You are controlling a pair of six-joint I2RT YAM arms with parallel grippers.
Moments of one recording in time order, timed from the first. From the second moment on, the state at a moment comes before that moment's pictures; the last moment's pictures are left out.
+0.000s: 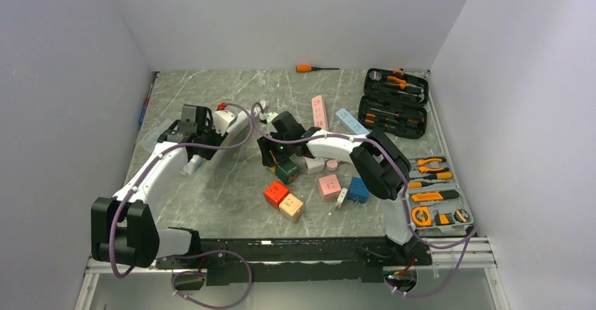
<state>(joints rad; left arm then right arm) -0.16 1.27 0.91 -0.56 0.06 0.49 0.81 2.05 1.36 -0.12 -0.20 0.21</state>
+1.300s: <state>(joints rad) -0.15 1.43 0.78 -0.33 0.16 0.47 0.84 1.55 1.02 -0.12 0.14 0.26</state>
